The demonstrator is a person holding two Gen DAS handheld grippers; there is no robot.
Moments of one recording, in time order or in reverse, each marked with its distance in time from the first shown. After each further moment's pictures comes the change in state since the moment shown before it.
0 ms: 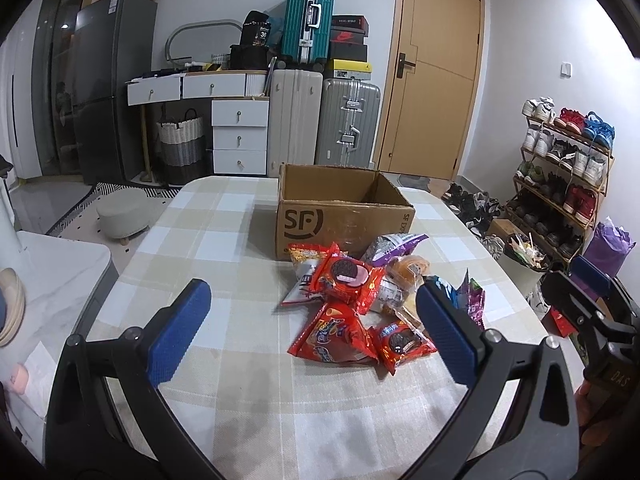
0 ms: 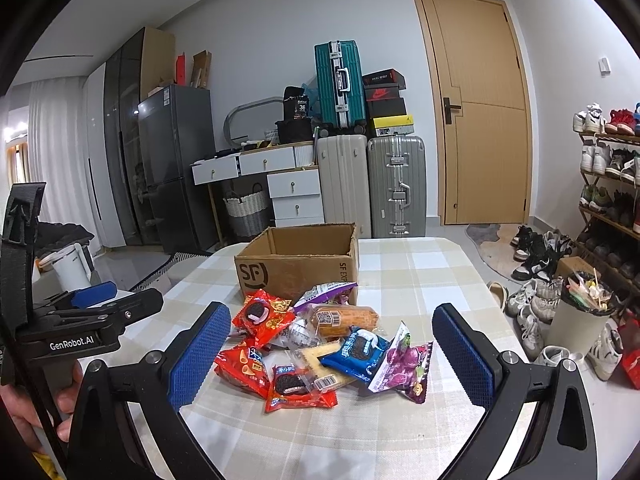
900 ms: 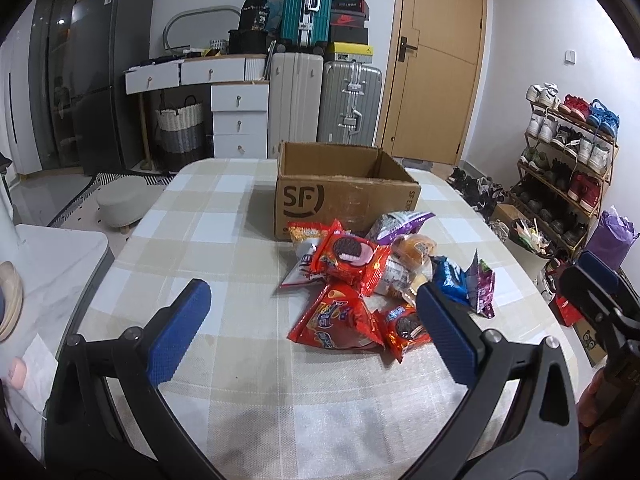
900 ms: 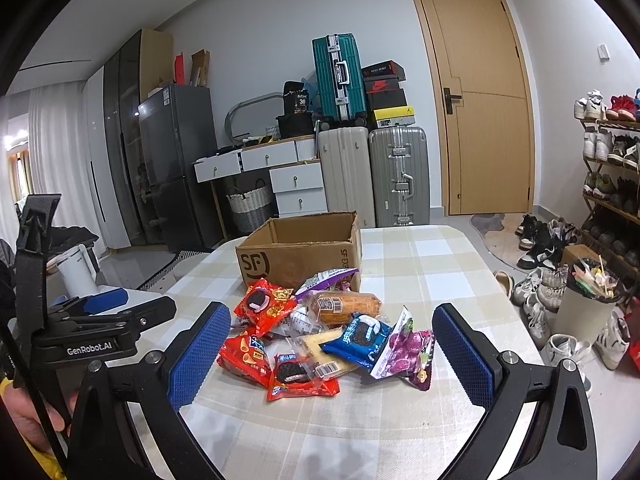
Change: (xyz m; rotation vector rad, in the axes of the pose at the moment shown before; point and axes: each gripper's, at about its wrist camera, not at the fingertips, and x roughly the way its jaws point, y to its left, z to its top) left arm 0.024 0.002 -0.014 0.003 0.067 0.005; right arm 0.005 -0.005 -0.018 0.023 0.017 0.020
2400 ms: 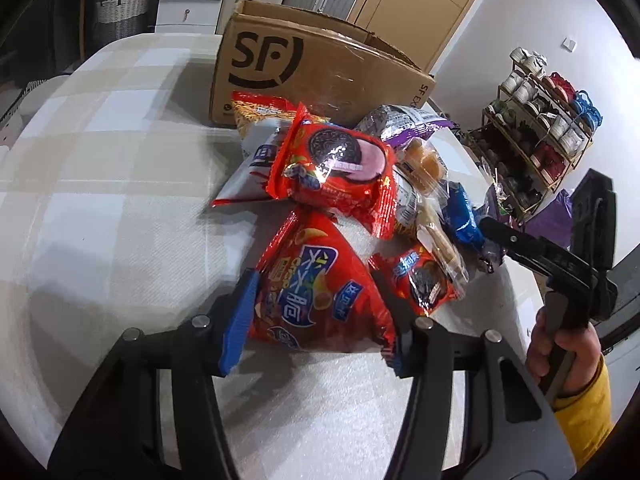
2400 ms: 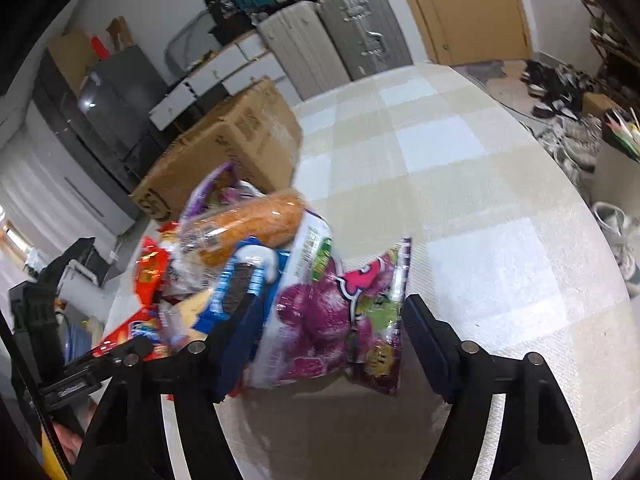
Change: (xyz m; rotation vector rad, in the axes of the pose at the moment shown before) left arm 0.179 0.032 -0.033 -0.112 0.360 -0.278; right arm 0.178 -0.121 -0.052 0.332 0.462 0.081
